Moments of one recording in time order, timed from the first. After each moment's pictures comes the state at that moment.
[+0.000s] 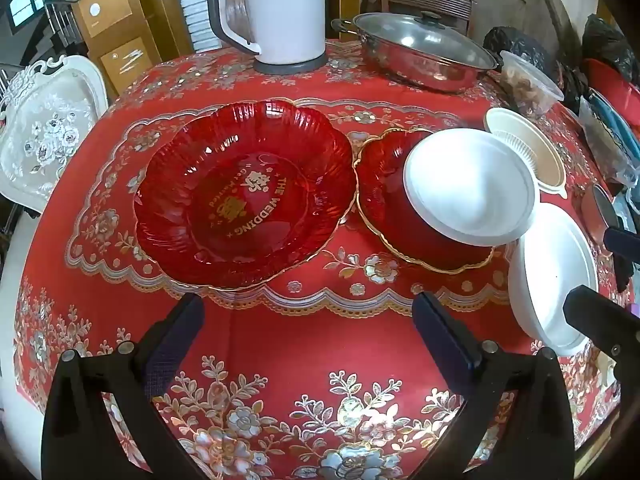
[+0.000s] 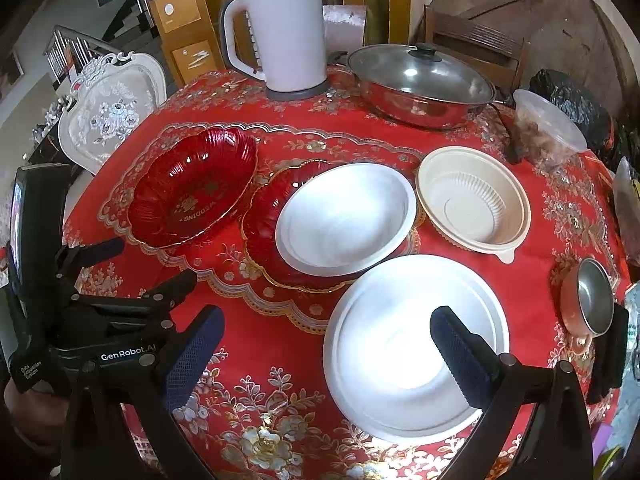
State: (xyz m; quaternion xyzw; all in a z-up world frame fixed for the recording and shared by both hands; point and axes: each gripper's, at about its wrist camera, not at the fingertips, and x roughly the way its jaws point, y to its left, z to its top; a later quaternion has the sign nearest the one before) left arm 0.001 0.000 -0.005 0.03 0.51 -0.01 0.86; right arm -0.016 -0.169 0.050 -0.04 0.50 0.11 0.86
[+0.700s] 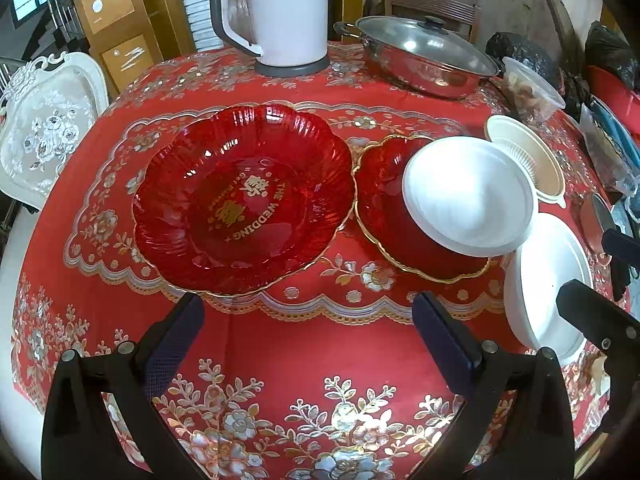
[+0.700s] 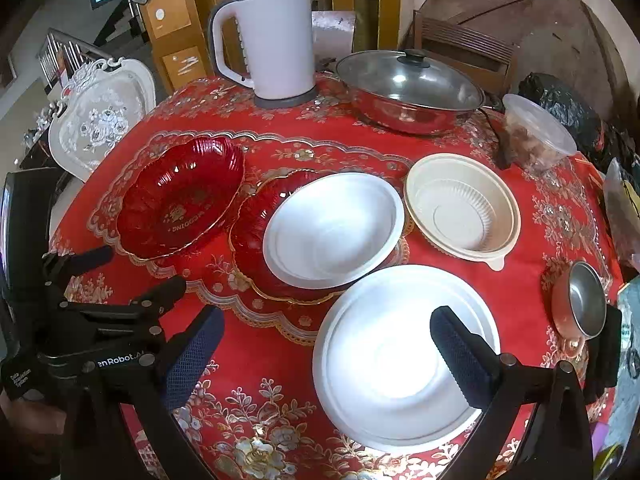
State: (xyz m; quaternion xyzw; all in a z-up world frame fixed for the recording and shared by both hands) left arm 0.005 0.001 -0.002 0.02 0.51 -0.01 0.86; right arm -0.011 -0.173 0.050 -0.04 0.49 0.09 0.87
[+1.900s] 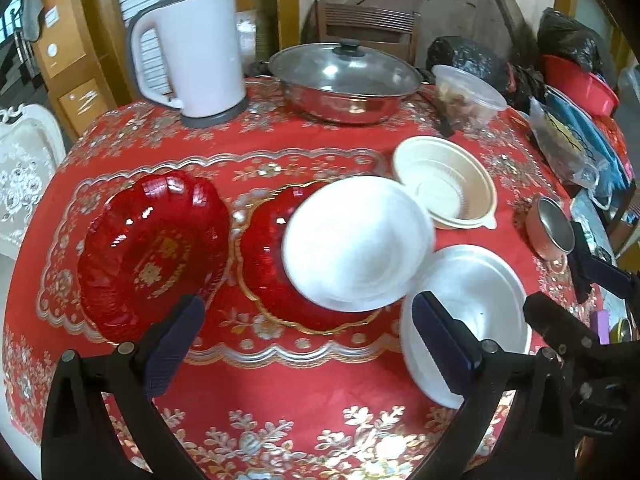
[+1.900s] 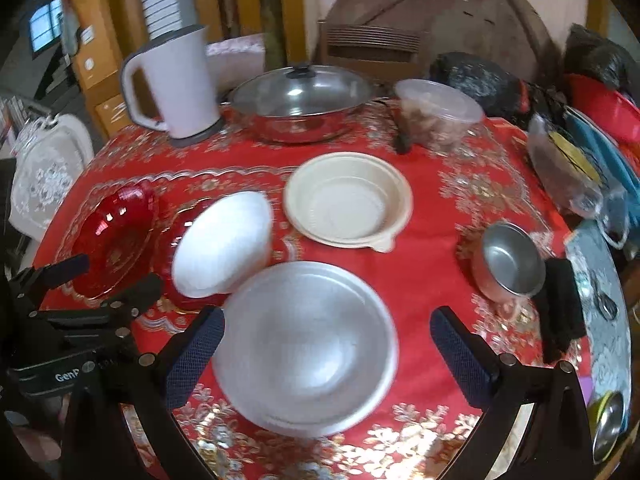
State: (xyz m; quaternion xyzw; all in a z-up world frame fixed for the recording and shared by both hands) left arm 0.019 -0.084 0.034 0.04 0.48 -0.09 0.87; right arm -0.033 -0.265 0.070 0.01 0.46 -0.04 0.88
